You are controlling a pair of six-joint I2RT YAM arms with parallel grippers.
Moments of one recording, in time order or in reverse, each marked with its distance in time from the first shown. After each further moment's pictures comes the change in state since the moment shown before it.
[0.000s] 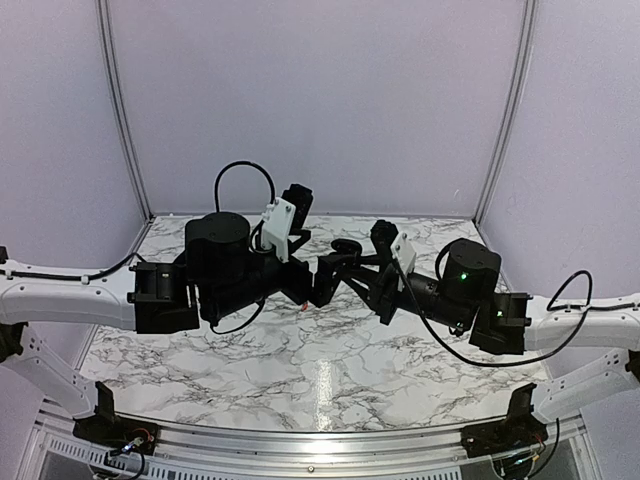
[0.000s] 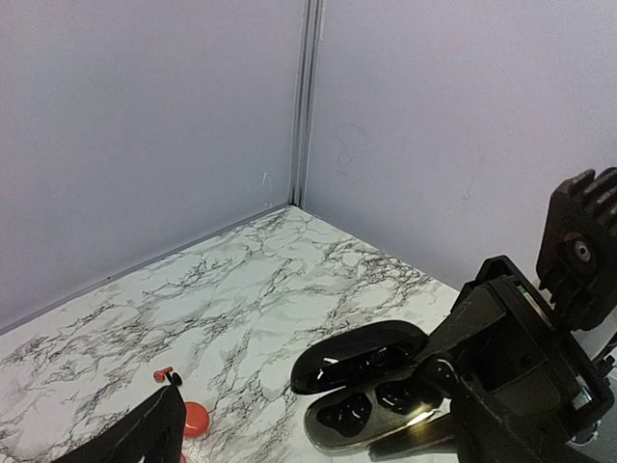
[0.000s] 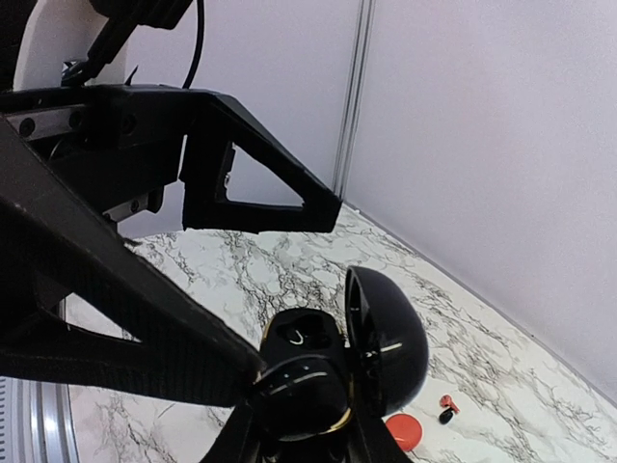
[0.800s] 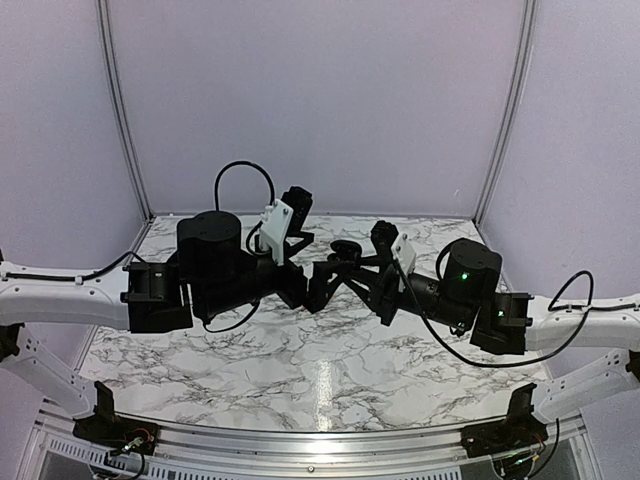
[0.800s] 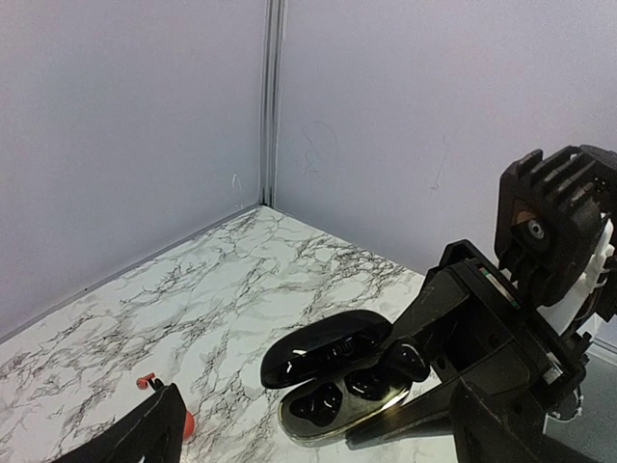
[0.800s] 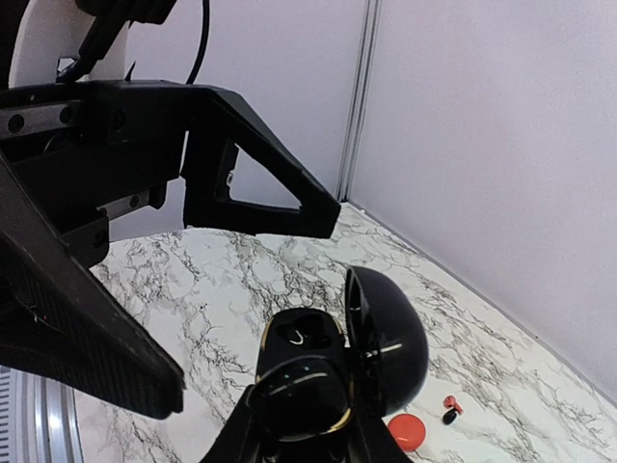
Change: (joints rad) left arm 0.010 -0.039 -0.029 0.001 0.106 0.031; right arm 0.000 -0.006 0.000 -0.007 -0.006 0.000
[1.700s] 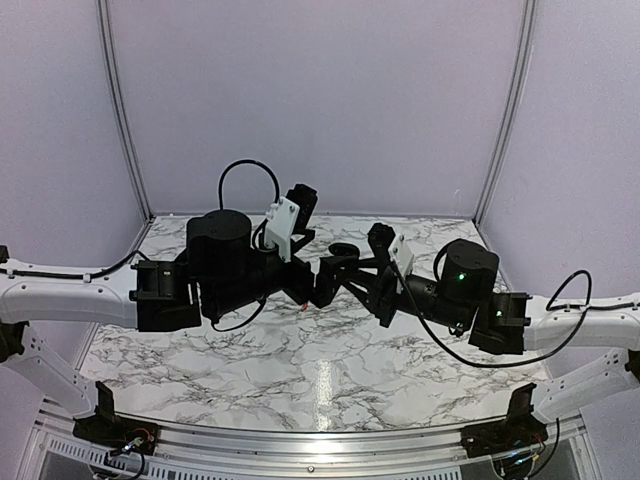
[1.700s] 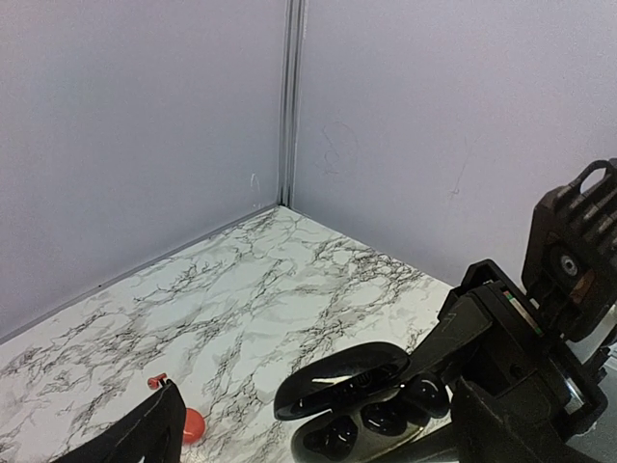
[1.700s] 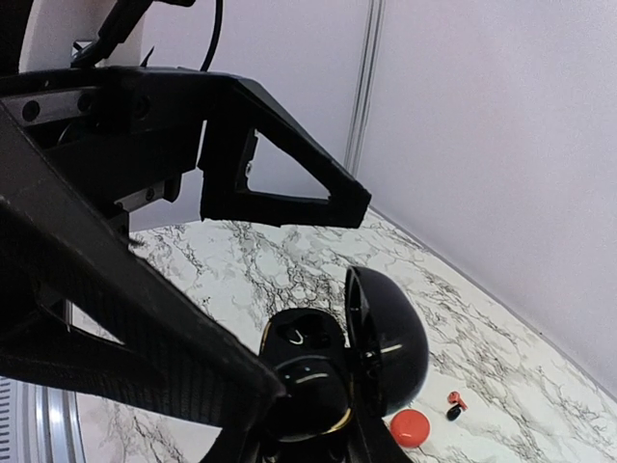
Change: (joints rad) left arm 0.000 0.047 0.037 0.000 -0.060 -0.005; right arm 0.000 0.010 0.002 -0.010 -0.019 0.000
